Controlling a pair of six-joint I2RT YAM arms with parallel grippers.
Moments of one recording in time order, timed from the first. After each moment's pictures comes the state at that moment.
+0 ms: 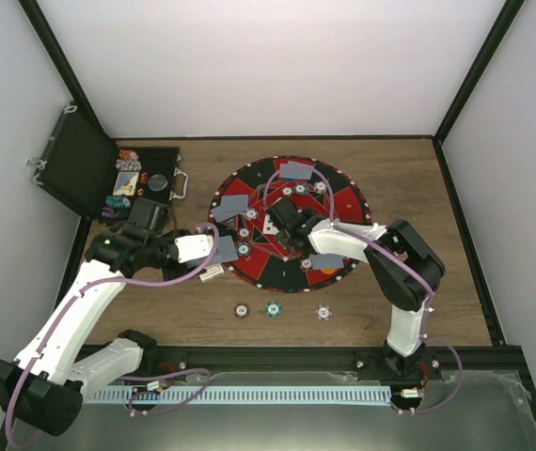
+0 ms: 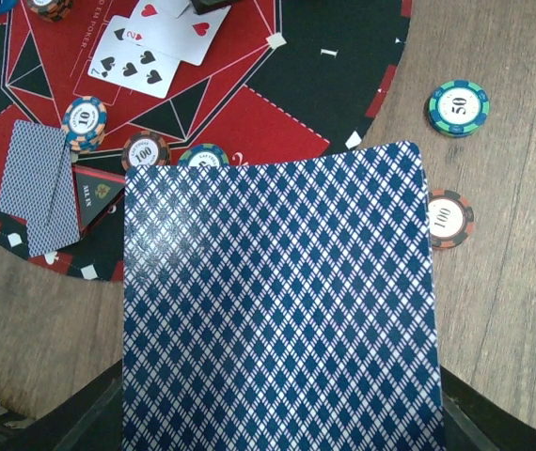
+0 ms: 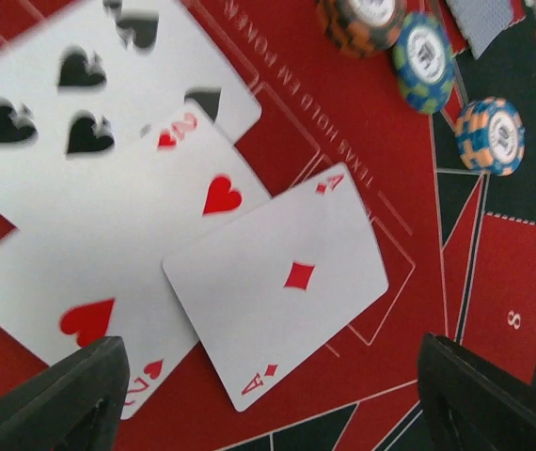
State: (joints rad) left arm -0.37 1.00 0.99 -1.03 0.36 0.91; right arm 0.75 1.86 1.10 -0.29 0.53 -0.17
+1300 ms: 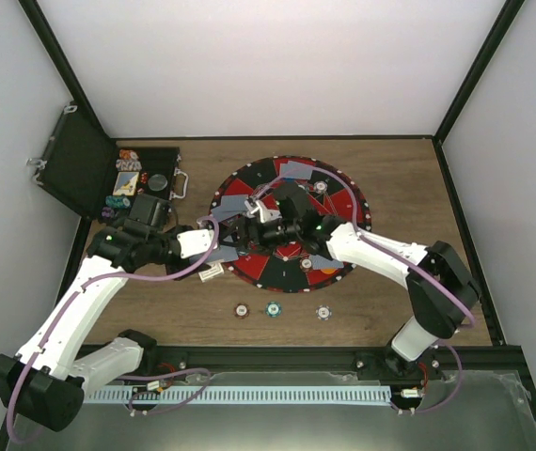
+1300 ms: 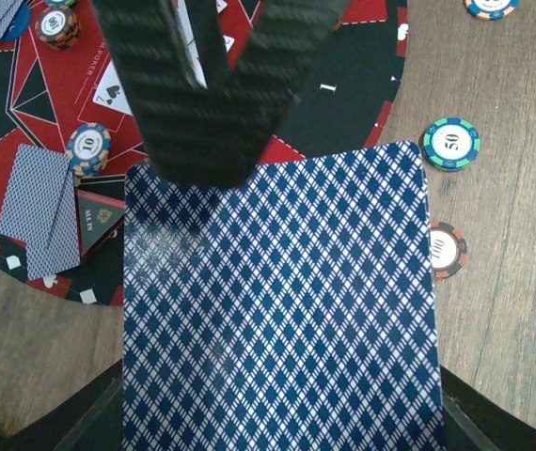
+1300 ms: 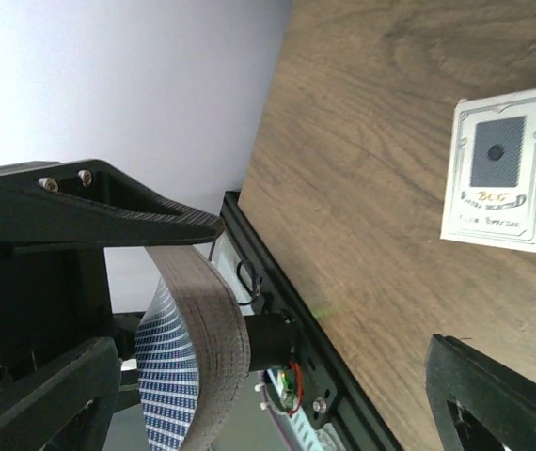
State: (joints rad) left arm -0.37 1.03 1.01 -1.01 0.41 0.88; right arm 0.79 1.59 1.10 -0.04 -0.72 0.88
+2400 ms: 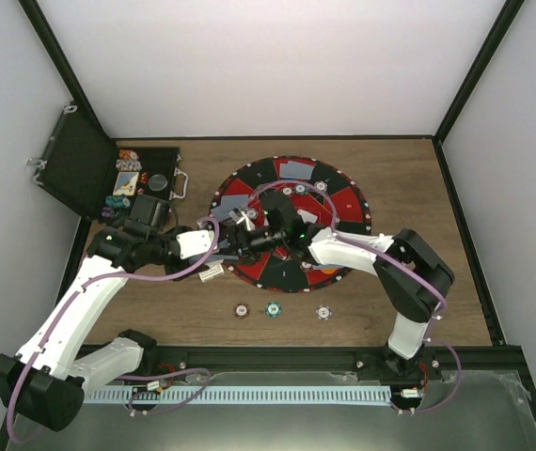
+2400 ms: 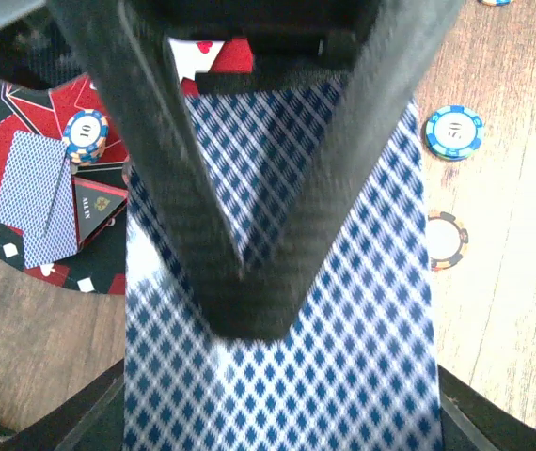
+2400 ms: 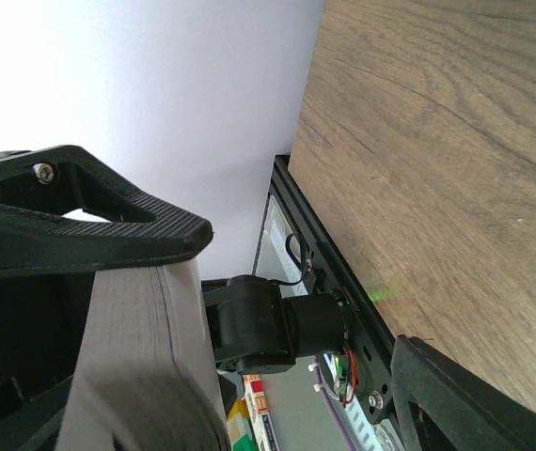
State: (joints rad) left arm -0.37 1.03 1.01 -1.02 0.39 0.88; right arm 0.84 1.77 1.08 0.26 -0.86 1.08
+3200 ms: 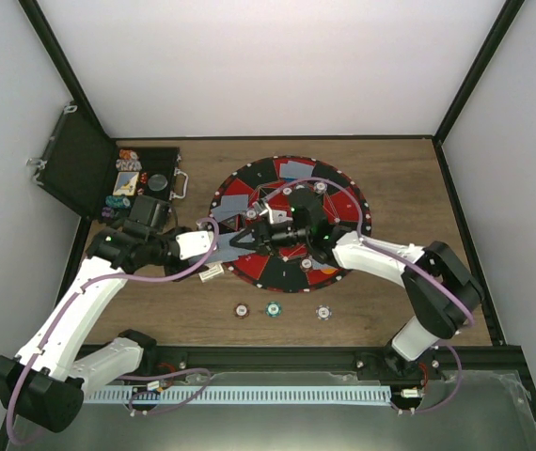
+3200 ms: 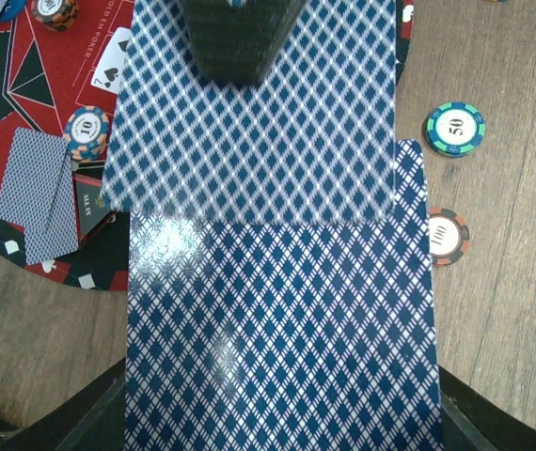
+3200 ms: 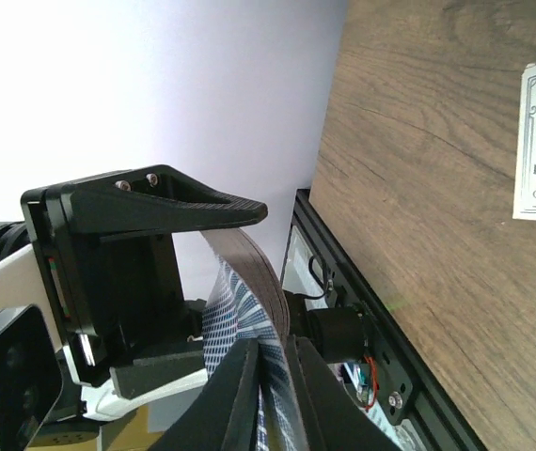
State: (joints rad) left arm -0.37 1.02 1.00 -1.03 0.38 0.88; right arm 0.75 1.60 0.94 0.34 -0.86 1.16
